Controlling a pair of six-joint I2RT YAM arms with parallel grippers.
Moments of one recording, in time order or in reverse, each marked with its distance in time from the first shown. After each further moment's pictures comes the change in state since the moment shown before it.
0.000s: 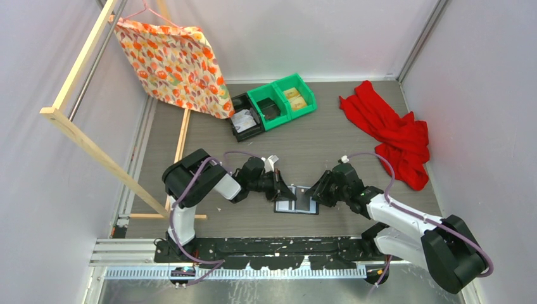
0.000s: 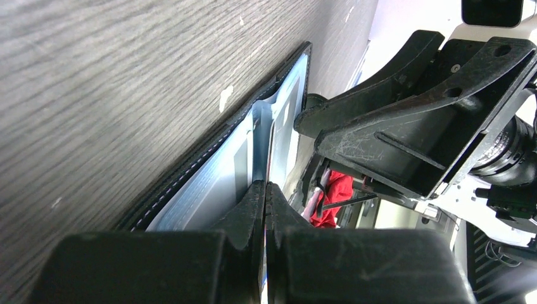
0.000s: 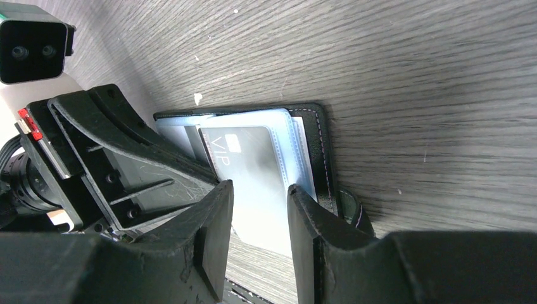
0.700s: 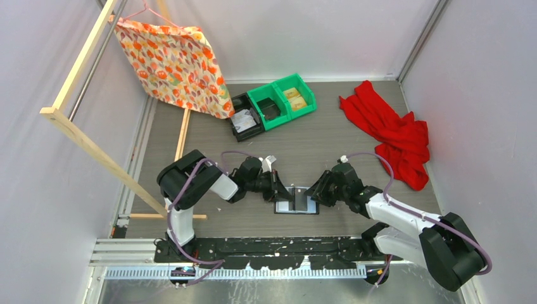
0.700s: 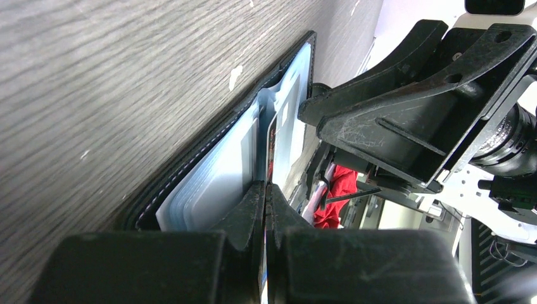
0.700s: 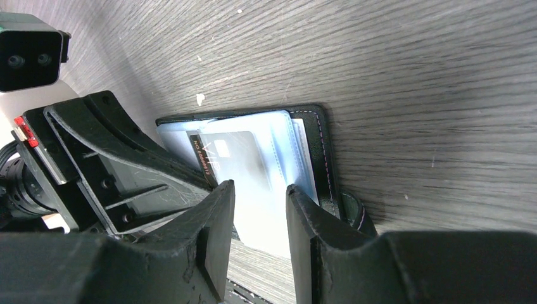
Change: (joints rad) left arm 0.015 -0.045 -0.025 -0.050 0.008 0.029; right arm 0.000 0.022 0.000 0.021 -0.008 0.001
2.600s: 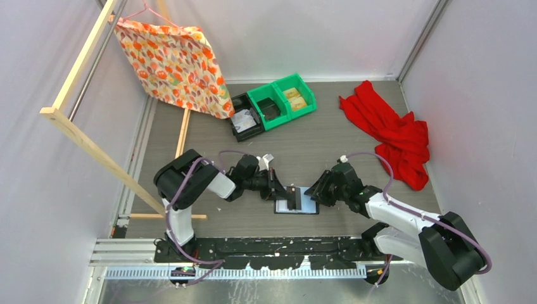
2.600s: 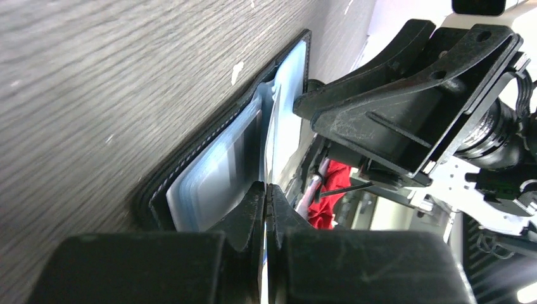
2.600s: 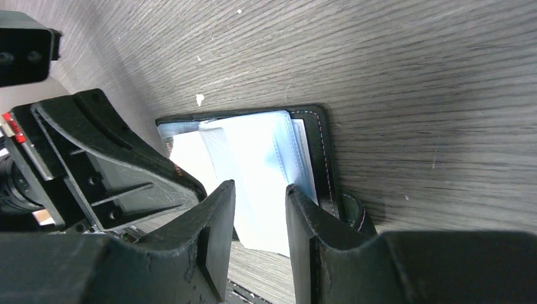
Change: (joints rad) left arm 0.030 -0.001 -0.013 0.020 0.045 -0.011; right arm 0.000 0.007 0.003 -0.001 0.000 -0.002
